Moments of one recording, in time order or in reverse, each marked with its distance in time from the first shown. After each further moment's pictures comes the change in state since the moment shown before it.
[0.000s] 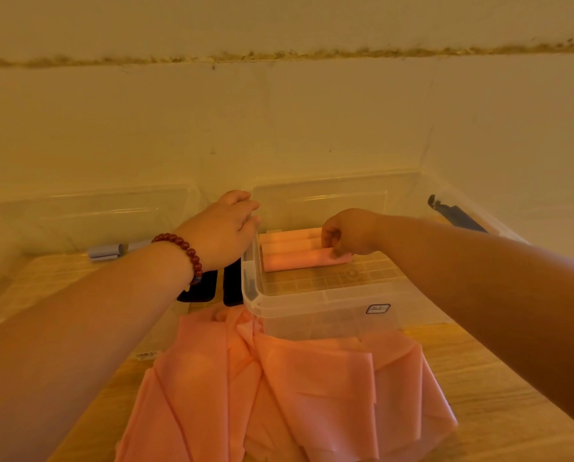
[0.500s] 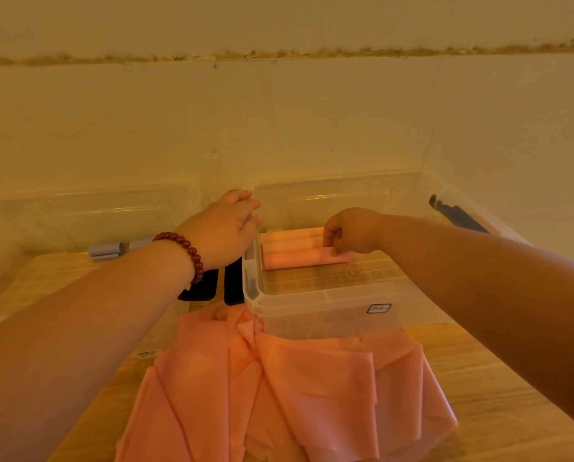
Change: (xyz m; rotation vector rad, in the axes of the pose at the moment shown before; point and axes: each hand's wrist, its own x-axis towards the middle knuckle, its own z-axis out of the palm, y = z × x) left_hand 0.000 -0.001 0.000 -0.011 -0.004 0.002; right_hand -0.001 -0.001 -0.001 0.015 0.015 0.024
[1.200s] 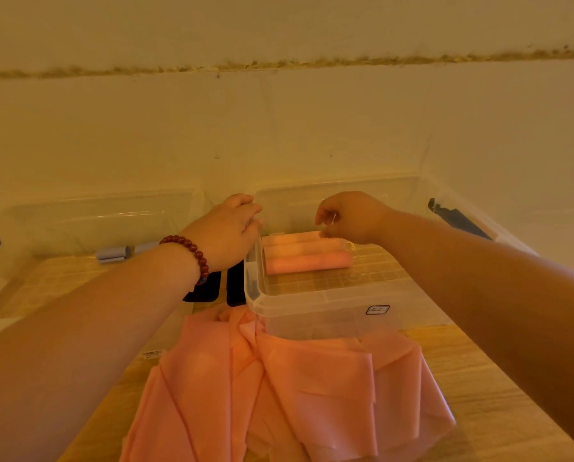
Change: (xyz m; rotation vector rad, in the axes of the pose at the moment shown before) left_hand -0.001 0.002 0.000 0.027 0.026 0.011; right_hand -0.010 -0.007 -0.015 0.067 0.281 -0.114
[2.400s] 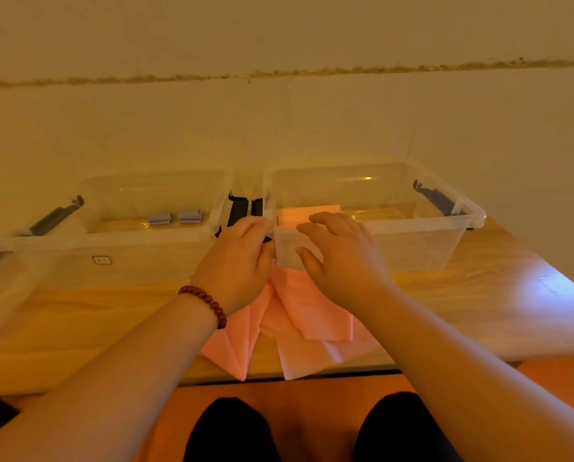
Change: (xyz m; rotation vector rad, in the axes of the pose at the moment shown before) left_hand -0.165 0.052 0.033 -0.025 0.353 0.065; right_hand -0.188 -0.092 0.058 -0.065 0.516 -0.166
